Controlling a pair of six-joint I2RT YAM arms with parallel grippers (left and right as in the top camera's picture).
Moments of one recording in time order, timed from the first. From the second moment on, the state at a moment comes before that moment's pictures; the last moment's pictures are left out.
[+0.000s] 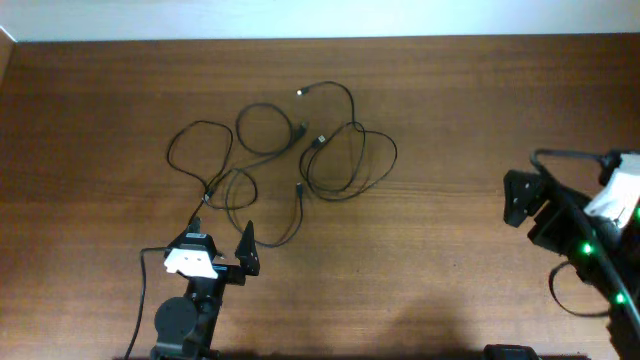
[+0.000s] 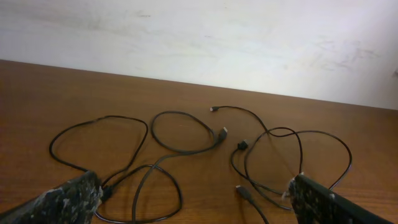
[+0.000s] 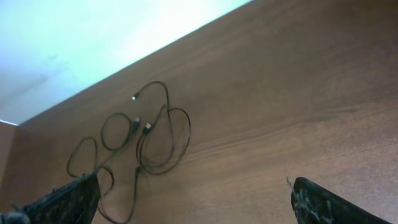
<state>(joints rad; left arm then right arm) -0.14 0.01 0.01 -0.08 0.00 -0.18 -0.06 0.89 1.42 -1.18 -0.17 0.44</state>
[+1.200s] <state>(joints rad) -0.14 0.01 0.01 -0.08 0.00 -0.18 -0.06 0.02 0.59 -1.23 -0.18 0.43</state>
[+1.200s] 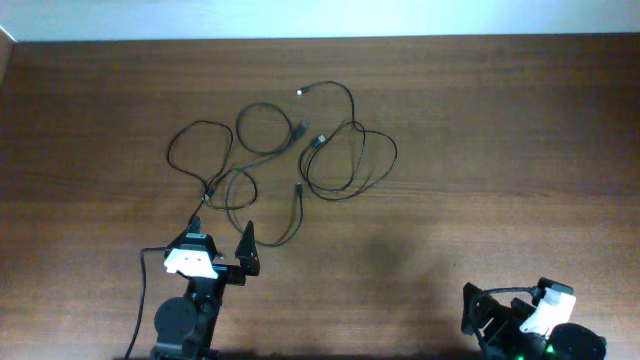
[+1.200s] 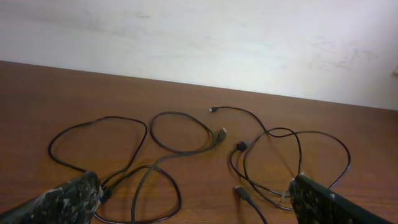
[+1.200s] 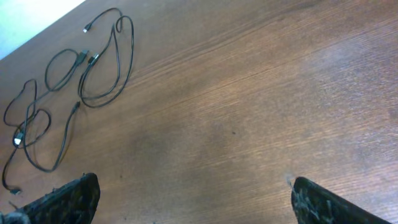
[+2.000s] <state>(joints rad) -0.14 0.01 0.01 -0.08 0.00 -0.18 0.03 0.01 0.31 0.09 -0.15 -0.04</state>
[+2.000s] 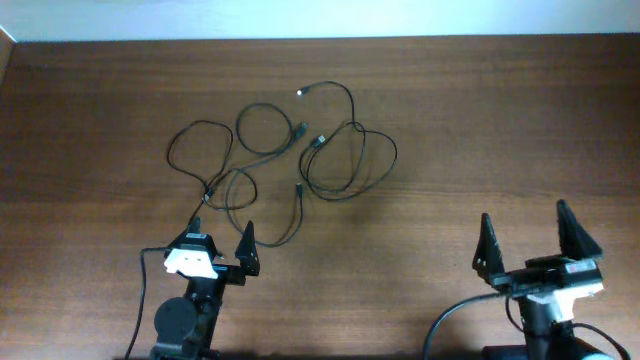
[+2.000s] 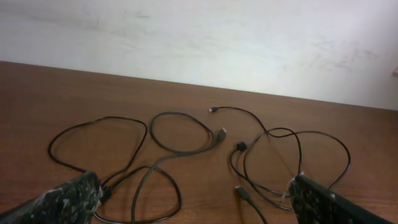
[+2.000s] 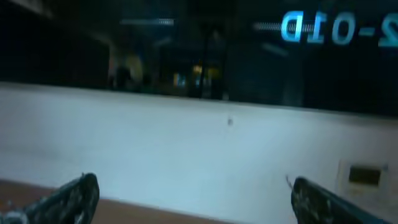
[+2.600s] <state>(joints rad) -0.14 0.01 0.01 -0.08 0.00 -0.18 0.04 0.01 0.01 -0.05 -0.15 -0.08</state>
